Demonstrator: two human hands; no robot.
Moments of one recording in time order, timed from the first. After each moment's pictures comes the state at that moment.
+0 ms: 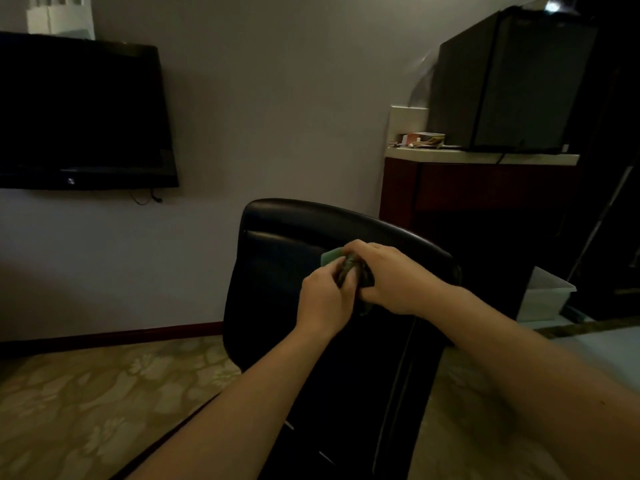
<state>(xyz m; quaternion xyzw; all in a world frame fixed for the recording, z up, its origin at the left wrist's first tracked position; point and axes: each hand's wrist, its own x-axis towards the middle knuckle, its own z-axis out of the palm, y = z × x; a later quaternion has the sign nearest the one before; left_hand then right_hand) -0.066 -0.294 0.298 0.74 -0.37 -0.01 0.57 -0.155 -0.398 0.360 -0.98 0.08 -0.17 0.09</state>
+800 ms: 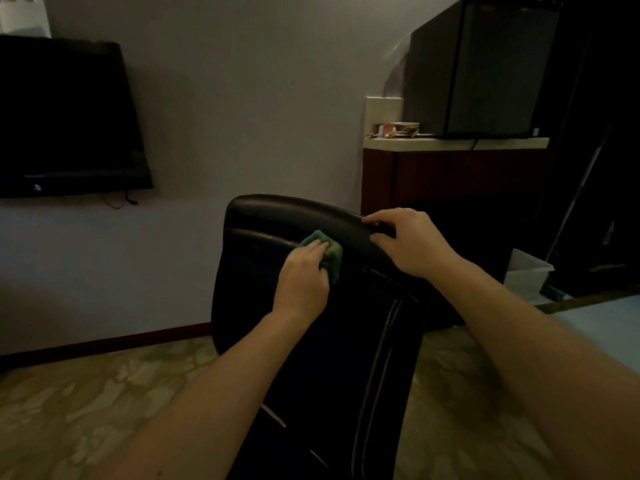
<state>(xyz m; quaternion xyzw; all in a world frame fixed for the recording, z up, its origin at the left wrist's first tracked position) -0.073 -0.316 0.300 0.79 -0.43 0.16 0.40 -0.198 -0.448 0.375 -0.92 0.19 -0.31 0.15</state>
